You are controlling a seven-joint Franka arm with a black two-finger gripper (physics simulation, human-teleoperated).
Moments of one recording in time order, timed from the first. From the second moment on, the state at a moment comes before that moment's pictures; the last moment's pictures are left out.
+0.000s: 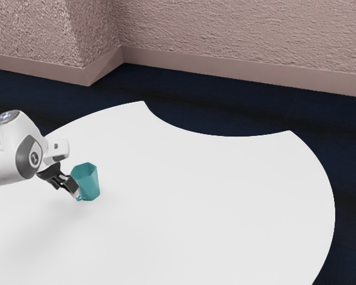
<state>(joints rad) 0.34 0.04 0.00 -2.49 -0.25 2.74 0.61</state>
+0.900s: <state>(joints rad) 0.33 0.06 -0.01 -2.47 -0.30 2.78 0.64</state>
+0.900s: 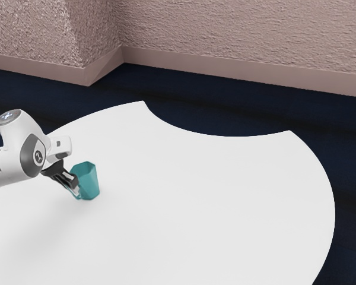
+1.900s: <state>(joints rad) 0.44 -0.01 -0.16 -2.44 -0.37 2.78 0.65</state>
